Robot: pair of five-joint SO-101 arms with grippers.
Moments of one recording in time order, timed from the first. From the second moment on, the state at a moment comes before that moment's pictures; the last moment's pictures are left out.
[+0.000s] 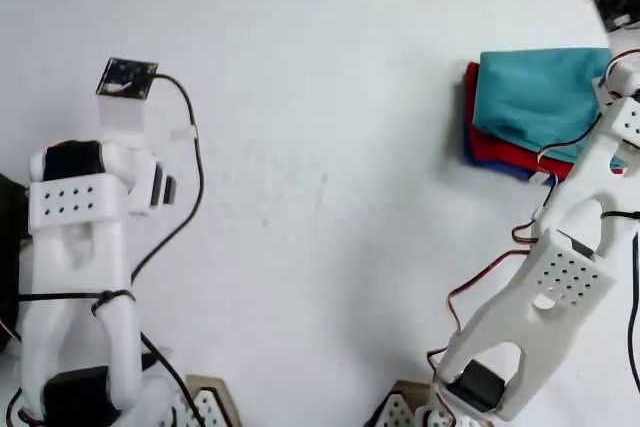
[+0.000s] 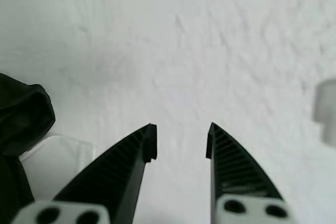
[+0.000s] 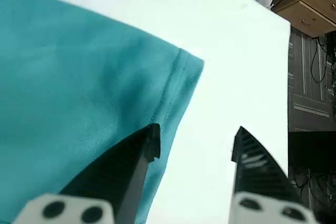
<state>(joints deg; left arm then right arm) -17.8 -23.6 27.9 76.8 -12.8 29.7 42.9 -54.4 59.6 46.4</state>
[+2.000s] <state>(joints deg) -69.5 10.5 15.0 68.5 -49.6 -10.6 -50.2 38.0 89.7 32.2</state>
